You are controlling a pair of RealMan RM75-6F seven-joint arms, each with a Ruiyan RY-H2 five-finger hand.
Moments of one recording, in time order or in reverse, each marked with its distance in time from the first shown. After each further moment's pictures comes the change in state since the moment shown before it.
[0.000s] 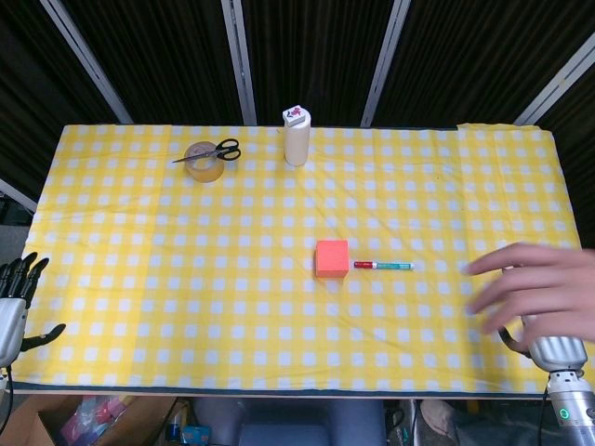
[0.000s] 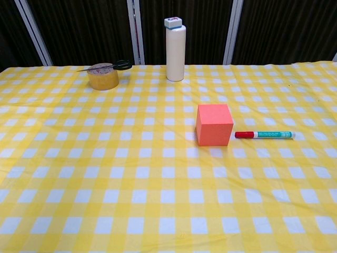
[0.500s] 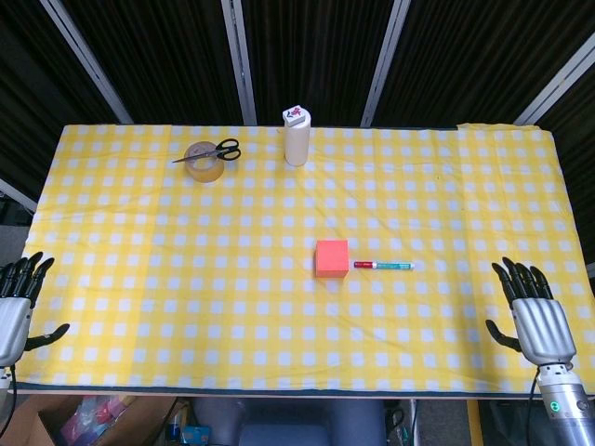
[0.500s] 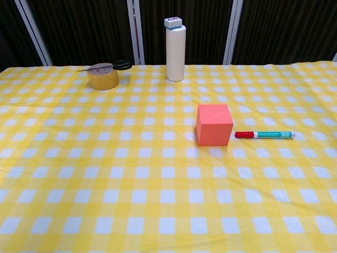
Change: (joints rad) left arm -0.007 0.001 0.003 -0.003 0.011 -0.009 -0.003; right arm 0.036 -0.005 0.030 -0.064 0.025 -0.038 0.007
